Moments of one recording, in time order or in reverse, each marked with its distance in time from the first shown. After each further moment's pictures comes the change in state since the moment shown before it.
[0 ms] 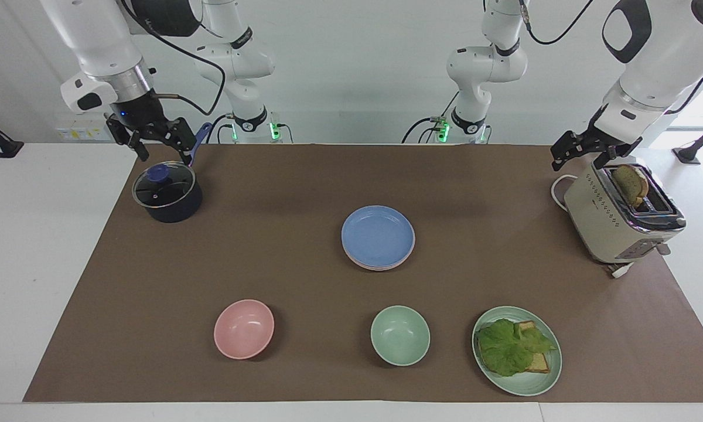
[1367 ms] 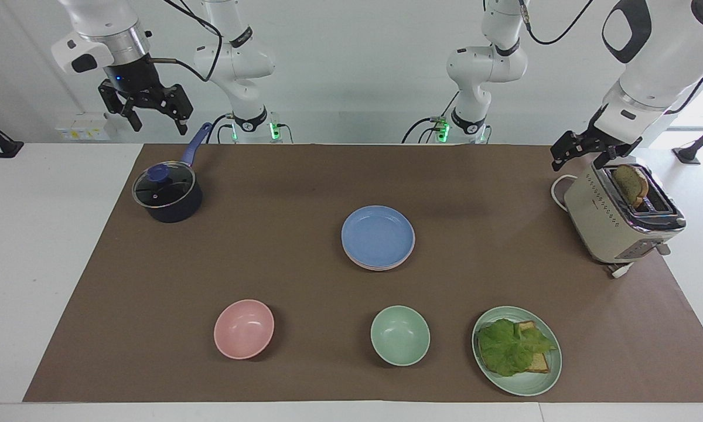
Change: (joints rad) left arm 0.000 0.000 0.000 0.000 0.000 0.000 0.000; right arm 0.003 -0.033 0.014 0.046 -0.025 -0.116 -0.041
